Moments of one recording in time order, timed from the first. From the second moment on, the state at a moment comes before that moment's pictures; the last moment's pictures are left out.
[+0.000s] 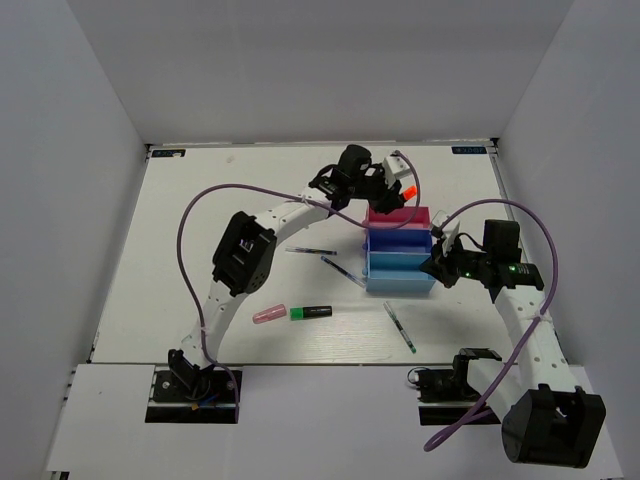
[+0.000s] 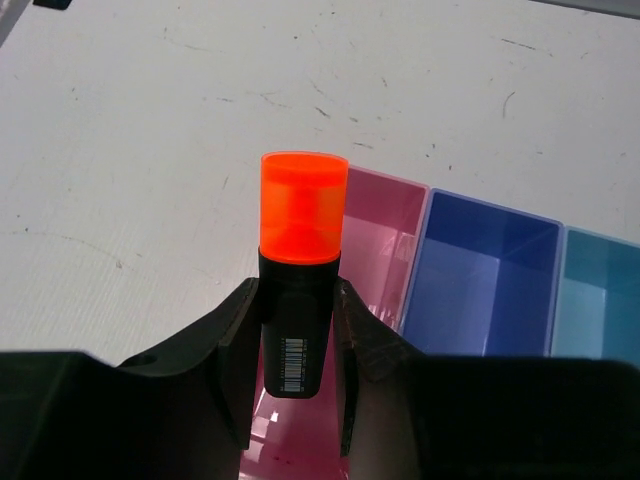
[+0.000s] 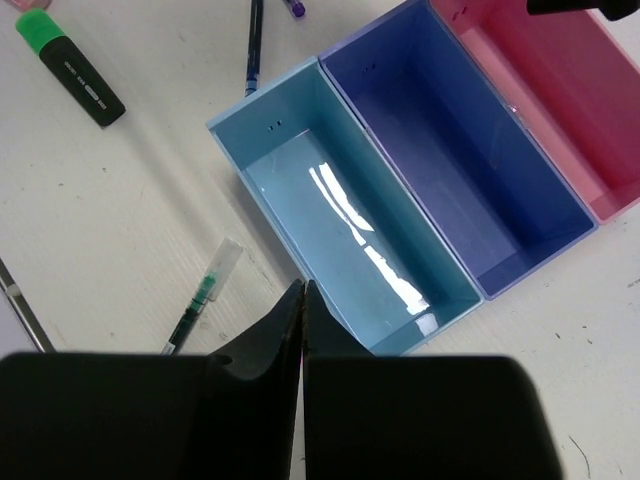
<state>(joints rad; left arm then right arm) -0.72 2.35 2.01 -0.07 0.58 0.26 -0.02 0.92 0.70 -0.64 -0.82 -0.69</state>
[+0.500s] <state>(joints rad) -0.72 2.37 1.98 0.00 0.49 0.21 -0.03 0.90 0.70 -0.64 -0.82 -0.68</state>
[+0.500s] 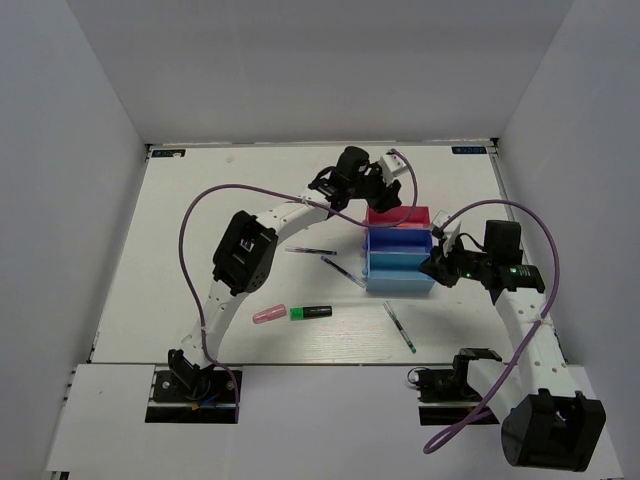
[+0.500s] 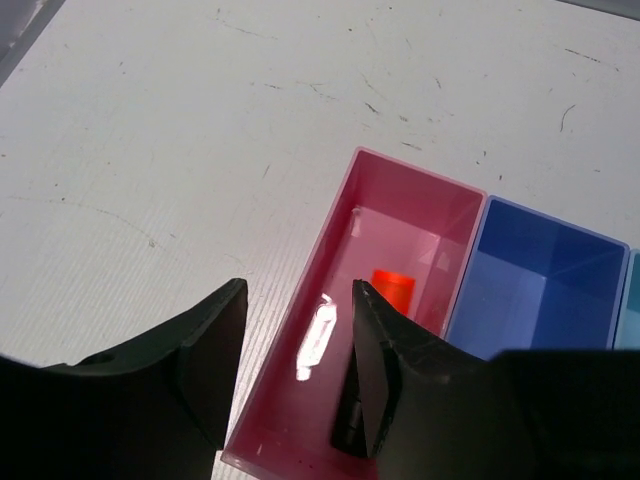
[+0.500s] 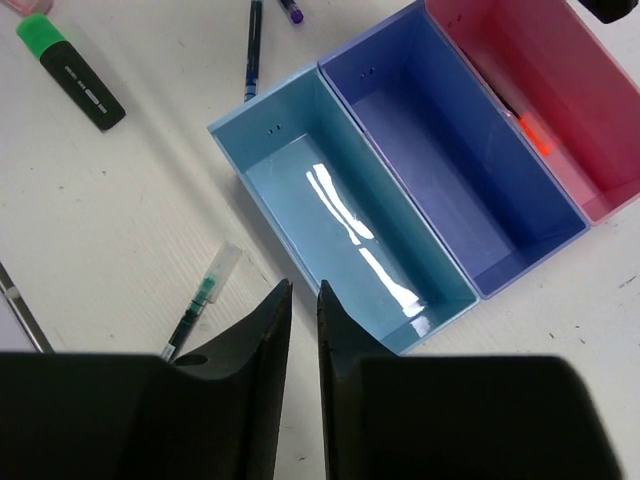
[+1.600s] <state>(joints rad) -0.31 1.78 1.12 -0.61 -0.17 -0.06 -0.03 0.94 0.70 -0.61 -0.80 -0.44</state>
